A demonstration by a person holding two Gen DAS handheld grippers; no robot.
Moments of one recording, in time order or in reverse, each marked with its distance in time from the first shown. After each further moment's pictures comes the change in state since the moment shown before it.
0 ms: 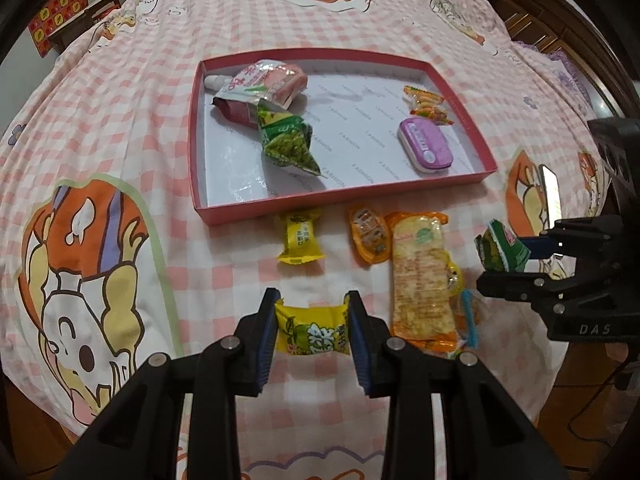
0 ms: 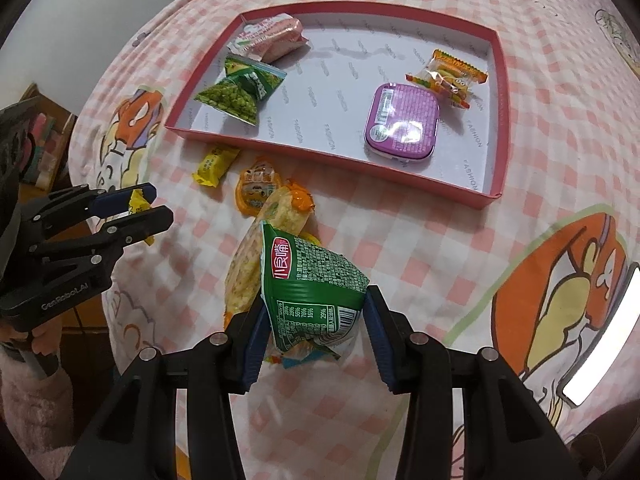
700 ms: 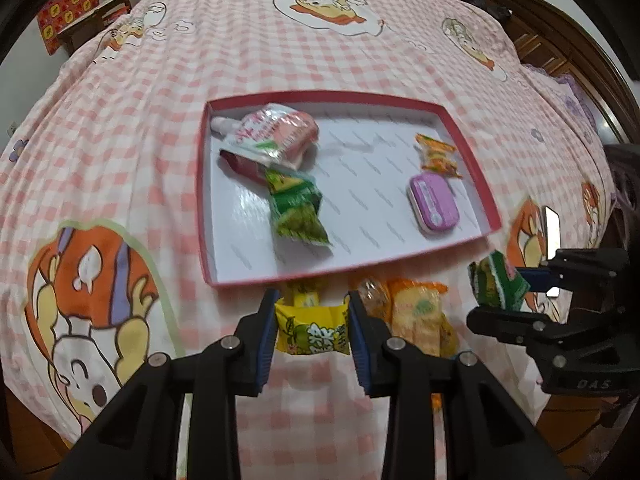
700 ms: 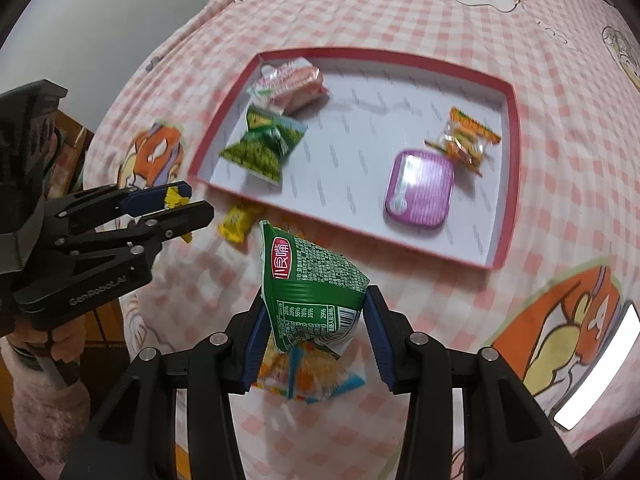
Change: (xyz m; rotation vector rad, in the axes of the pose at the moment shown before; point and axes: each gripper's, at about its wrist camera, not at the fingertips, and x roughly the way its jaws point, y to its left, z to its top) left arm 0.003 0.007 0.048 -0.046 -0.036 0.007; right arm -0.021 0.009 0.036 -0.010 -0.058 0.033
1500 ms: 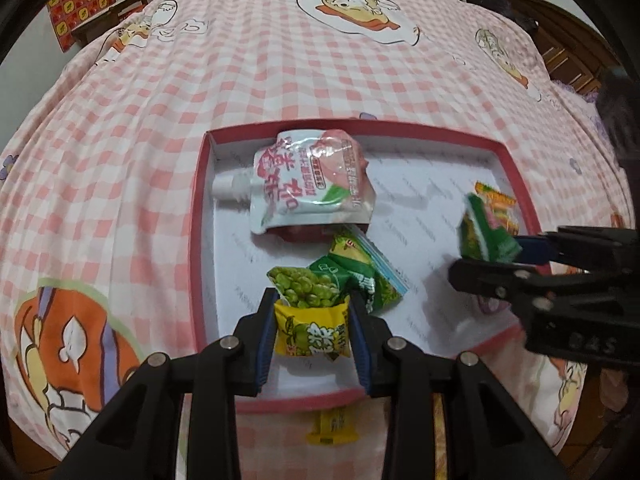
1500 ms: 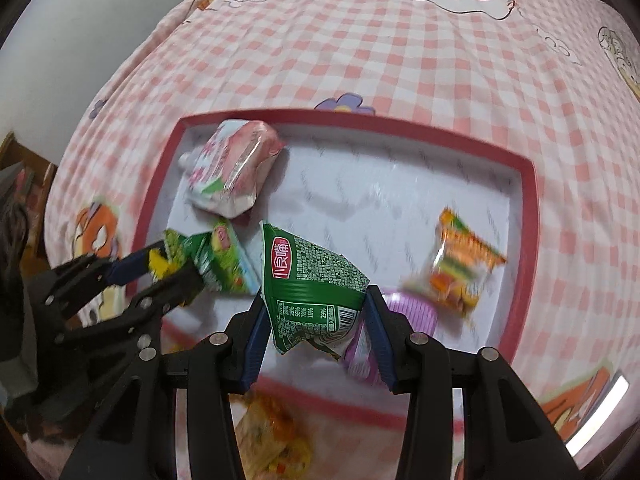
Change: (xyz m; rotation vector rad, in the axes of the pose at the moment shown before) left arm 0.055 0.016 0.058 -0.047 -0.019 0.052; right arm 0.048 -0.032 0.104 0.076 -0.006 -0.080
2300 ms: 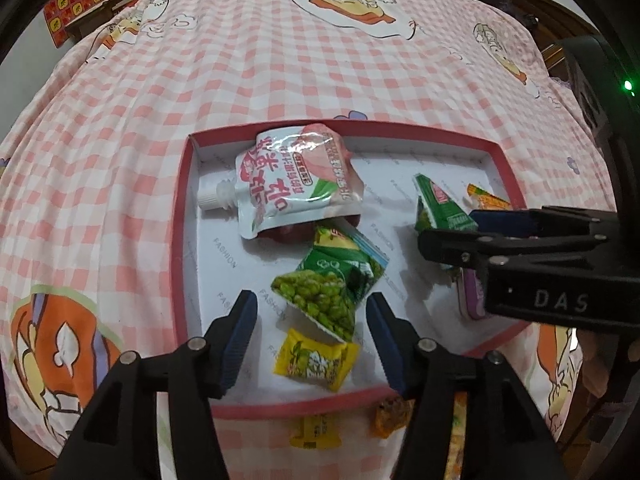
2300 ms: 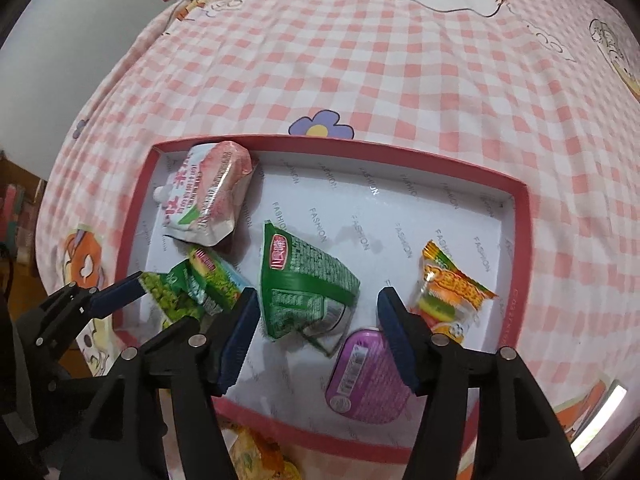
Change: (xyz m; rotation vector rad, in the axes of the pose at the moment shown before) left arm 0.001 -0.010 0.006 0.007 0.031 -0.010; right arm 0.009 -0.012 0.012 0.035 -0.012 -0.010
